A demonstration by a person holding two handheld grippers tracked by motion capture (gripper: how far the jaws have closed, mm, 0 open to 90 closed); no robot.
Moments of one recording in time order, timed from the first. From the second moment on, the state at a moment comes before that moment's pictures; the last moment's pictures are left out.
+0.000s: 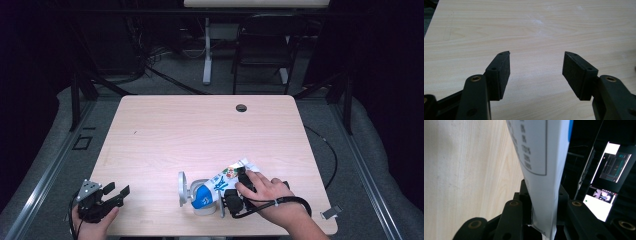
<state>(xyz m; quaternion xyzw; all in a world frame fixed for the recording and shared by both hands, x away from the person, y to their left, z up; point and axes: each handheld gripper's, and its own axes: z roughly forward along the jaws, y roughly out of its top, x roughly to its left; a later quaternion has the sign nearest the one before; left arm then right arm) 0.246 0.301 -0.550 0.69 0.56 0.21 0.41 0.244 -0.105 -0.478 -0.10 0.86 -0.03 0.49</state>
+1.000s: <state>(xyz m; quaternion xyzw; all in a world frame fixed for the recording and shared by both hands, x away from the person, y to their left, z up) 0.246 0.300 -0.552 0.69 0.56 0.21 0.41 0.237 -0.121 -0.485 0.02 0.88 0.10 0.46</state>
